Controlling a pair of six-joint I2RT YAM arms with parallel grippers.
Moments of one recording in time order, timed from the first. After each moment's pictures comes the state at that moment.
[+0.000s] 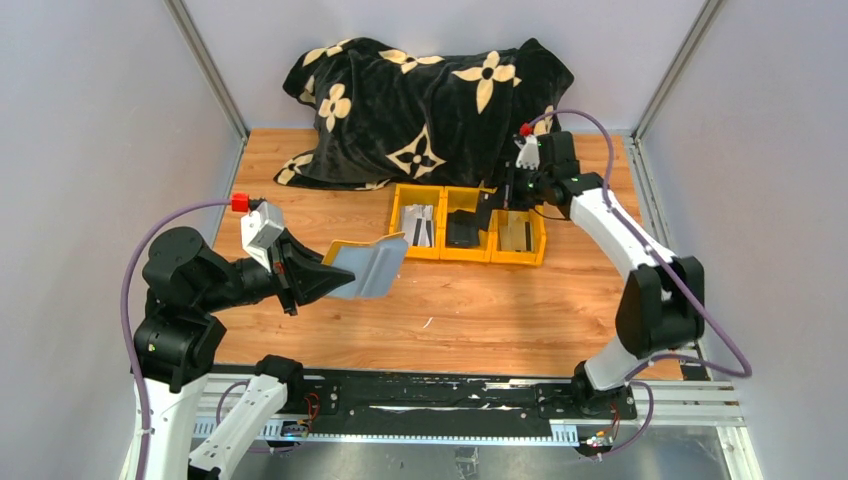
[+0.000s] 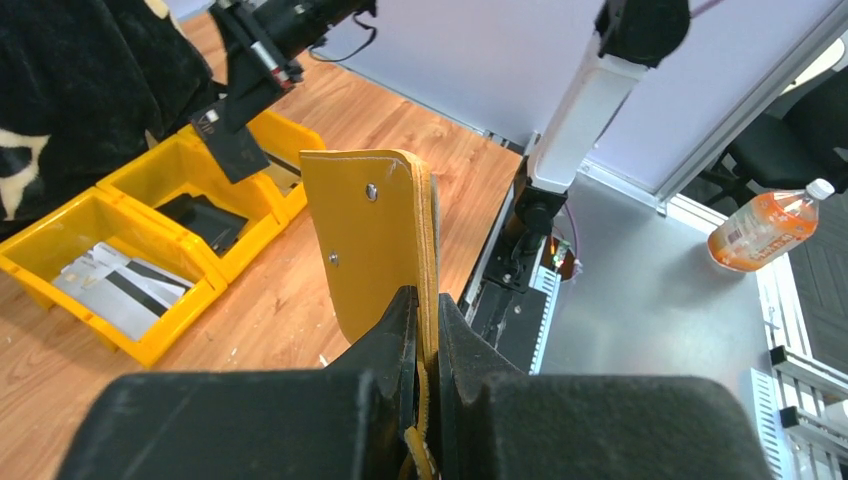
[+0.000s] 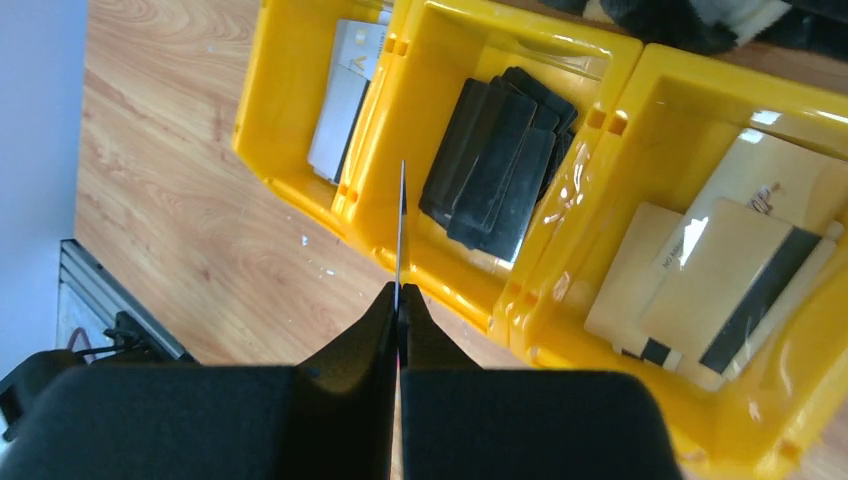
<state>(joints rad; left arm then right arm) -0.23 0.62 1.21 -0.67 0.98 -0.18 0.25 1.53 1.27 -0.45 -0.49 0.30</state>
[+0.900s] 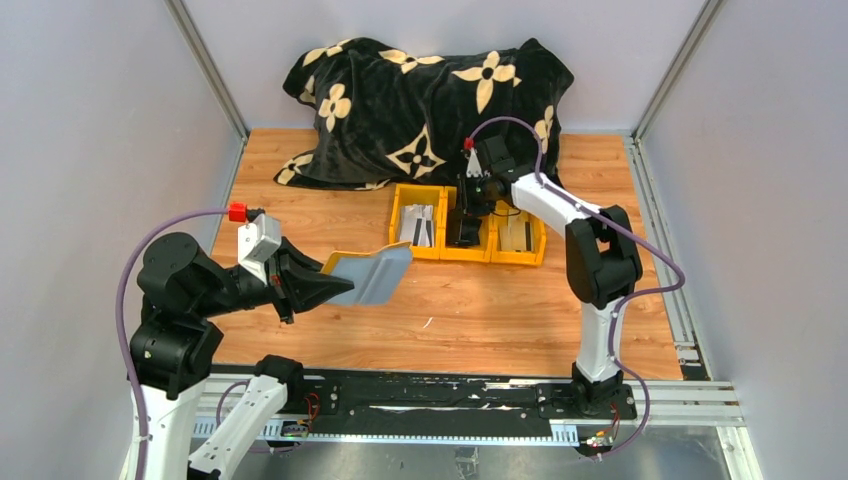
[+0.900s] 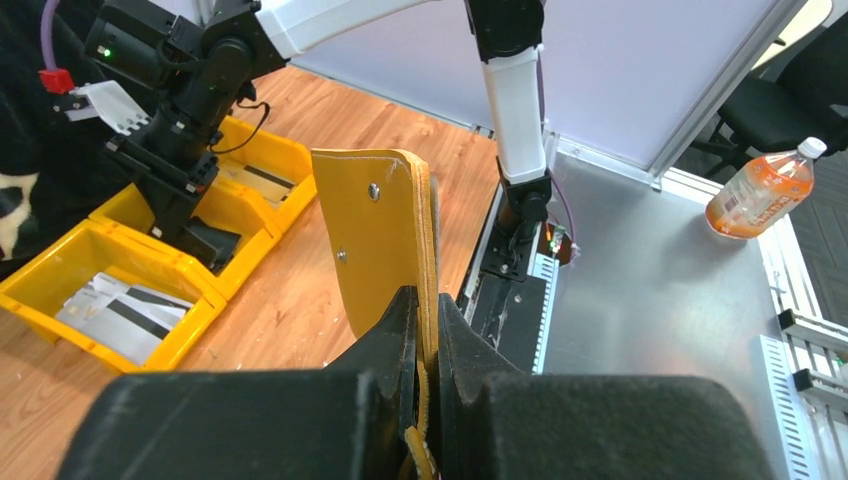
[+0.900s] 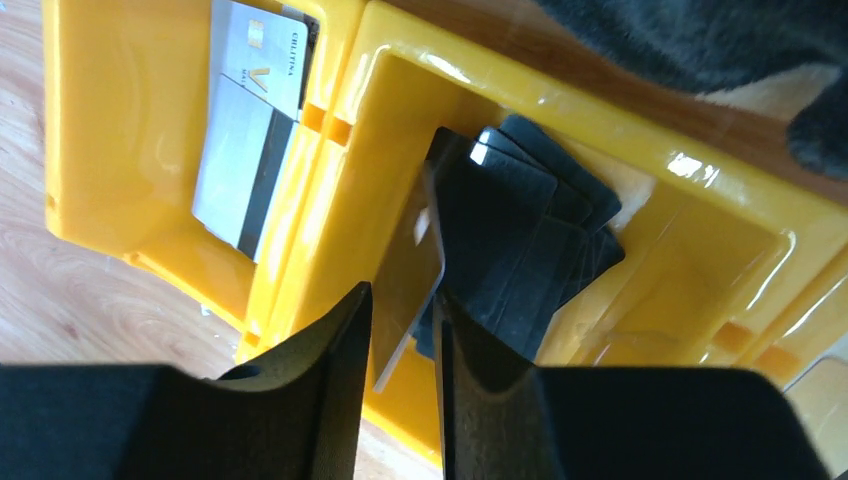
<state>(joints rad) -0.23 0.60 1.22 -0.68 1.05 -0.12 0.43 1.98 1.54 -0.48 -0.30 0.27</state>
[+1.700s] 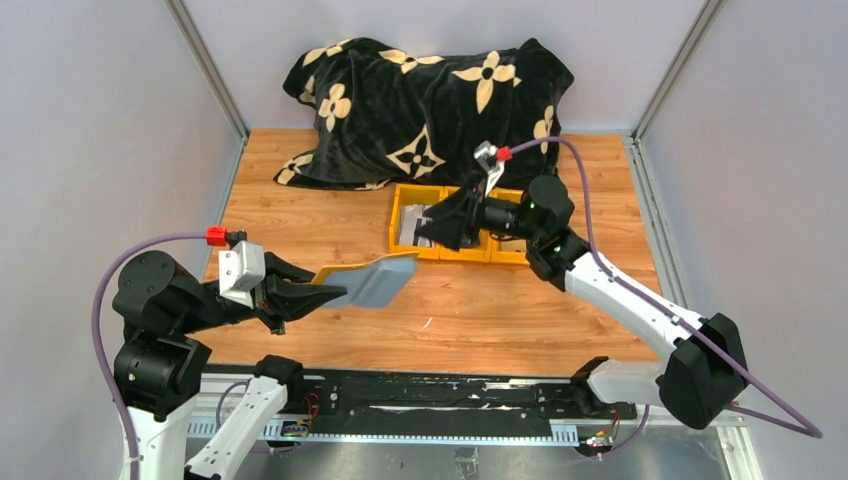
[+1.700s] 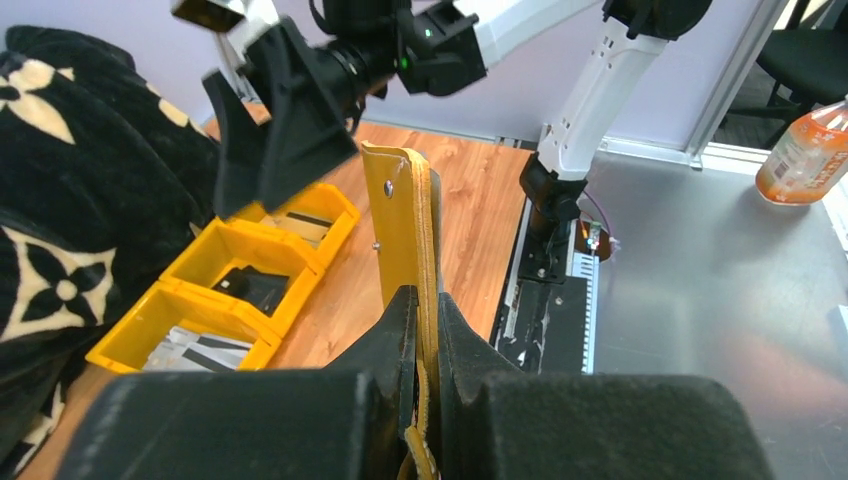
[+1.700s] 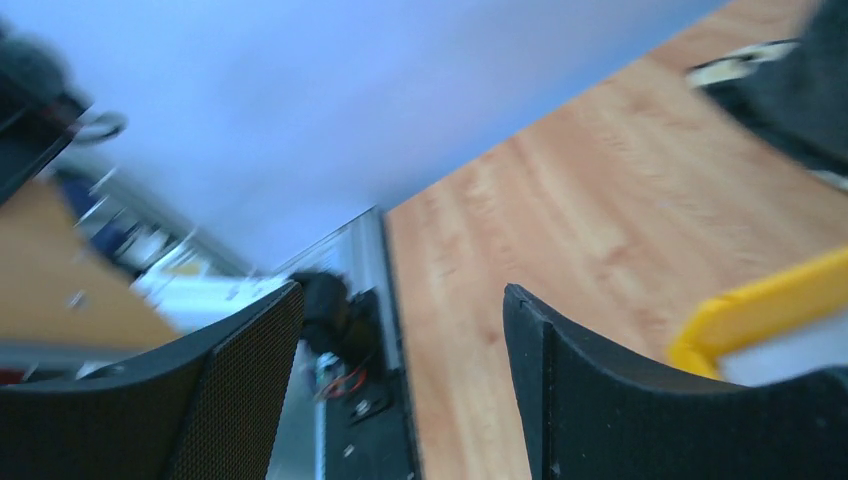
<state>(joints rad) -0.23 0.57 1.27 -0.68 1.07 0.00 0.60 1.24 0.99 0.35 -0.66 0.57</state>
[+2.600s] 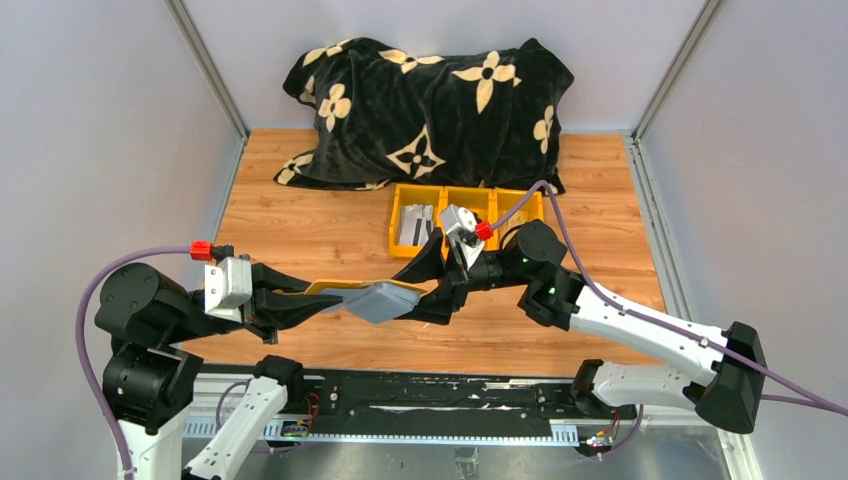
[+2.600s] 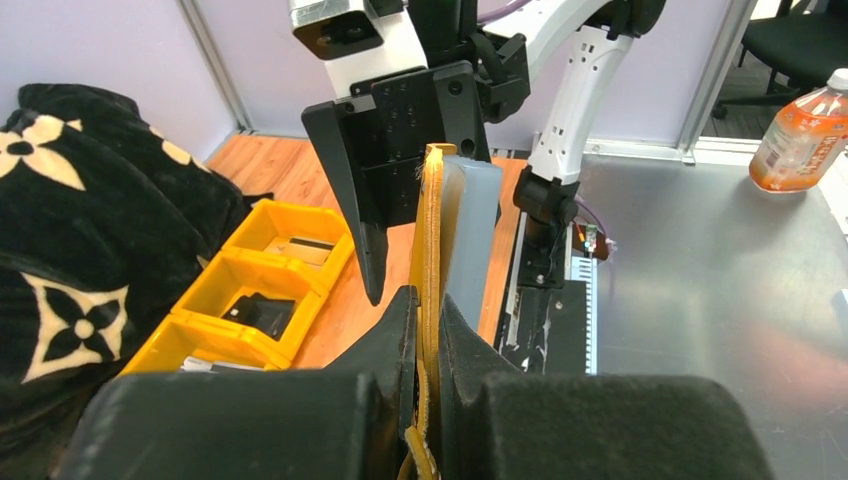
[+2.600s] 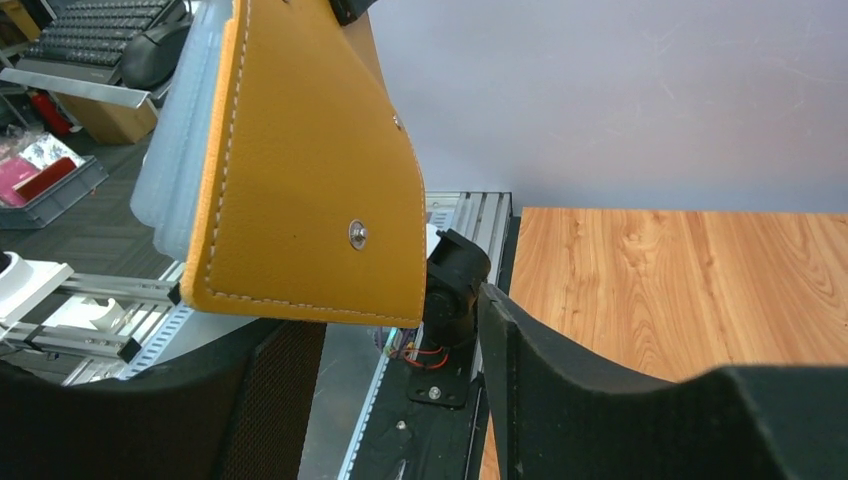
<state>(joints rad) -0.23 0.55 1.32 -0.68 1.10 0.02 1.02 1.11 0.90 0.48 -0.76 0.32</state>
